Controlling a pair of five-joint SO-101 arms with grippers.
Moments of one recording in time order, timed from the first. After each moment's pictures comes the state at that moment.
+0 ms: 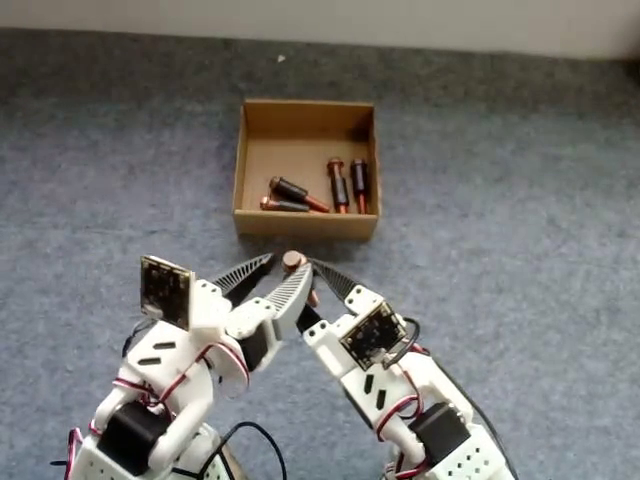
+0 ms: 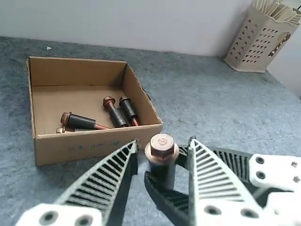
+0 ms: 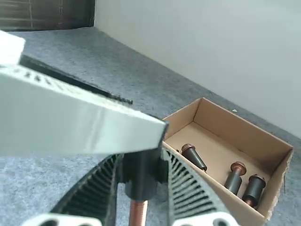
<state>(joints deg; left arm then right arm) 25.7 -103.8 77.7 51.1 24.0 -42.3 -103.9 95.7 23.1 13.9</state>
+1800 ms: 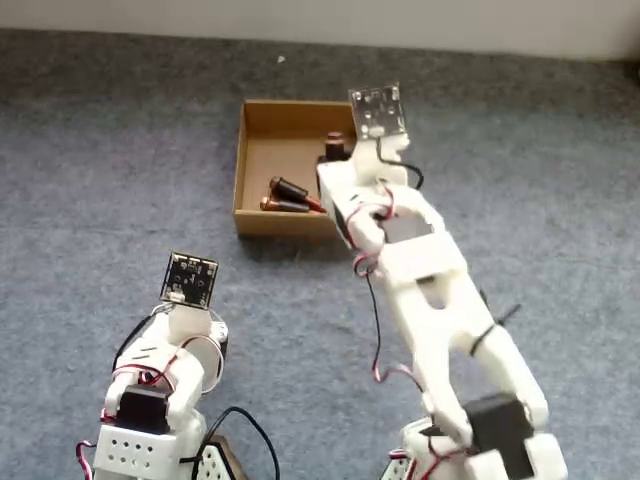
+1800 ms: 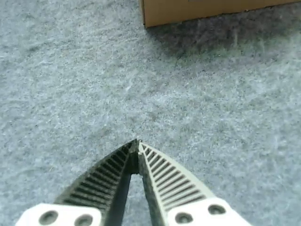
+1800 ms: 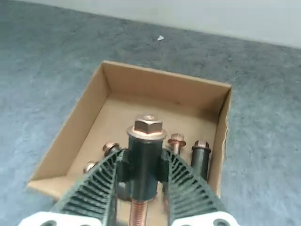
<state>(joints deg) 3.3 -103.8 96.0 67.6 2.7 -24.4 -11.0 29.8 19.6 -1.3</state>
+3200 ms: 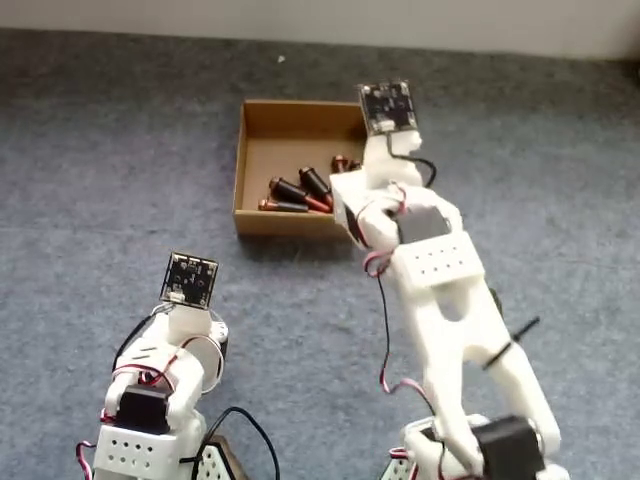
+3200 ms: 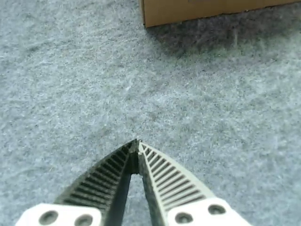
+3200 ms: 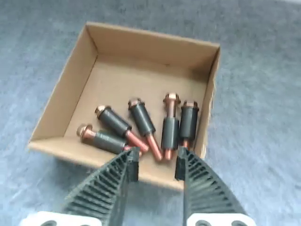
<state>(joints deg) 3.3 -103.8 96.0 67.6 2.7 -23.3 -21.1 28.5 41.6 -1.3</state>
